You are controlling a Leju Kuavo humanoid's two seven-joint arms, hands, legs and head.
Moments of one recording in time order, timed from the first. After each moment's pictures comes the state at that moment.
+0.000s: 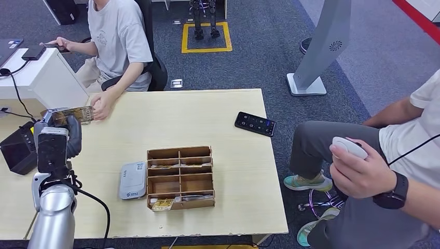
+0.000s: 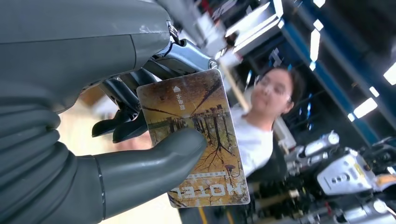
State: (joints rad) left arm -0.30 0.04 0.07 -1.49 -0.39 0.30 -0.25; right arm -0.05 0.17 -0.84 -0.22 1.54 -0.19 -0.09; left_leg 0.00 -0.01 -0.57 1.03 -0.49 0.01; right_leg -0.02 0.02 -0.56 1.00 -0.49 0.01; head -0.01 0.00
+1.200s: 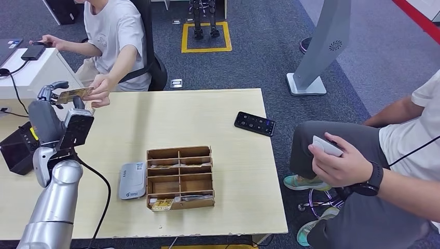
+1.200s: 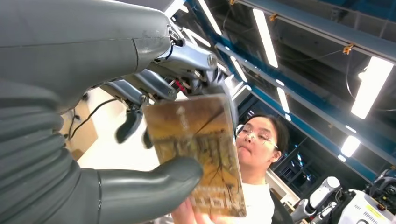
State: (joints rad) left arm -0.50 0.07 0.04 -1.22 -0.63 0.52 -0.31; right arm -0.05 0.13 -0.74 -0.21 1.54 -0.18 -0.11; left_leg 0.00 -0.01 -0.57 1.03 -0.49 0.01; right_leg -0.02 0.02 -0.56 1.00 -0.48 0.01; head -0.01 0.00
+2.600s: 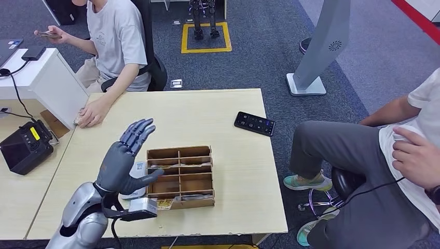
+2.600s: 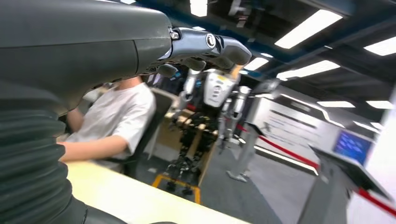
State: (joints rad) left arm -0.19 0.20 -0.42 -1.66 -0.78 0.24 -0.37; right arm -0.03 0.09 -0.80 -0.21 1.48 -0.18 -0.13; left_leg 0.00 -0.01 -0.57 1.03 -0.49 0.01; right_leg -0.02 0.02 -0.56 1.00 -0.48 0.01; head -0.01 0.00
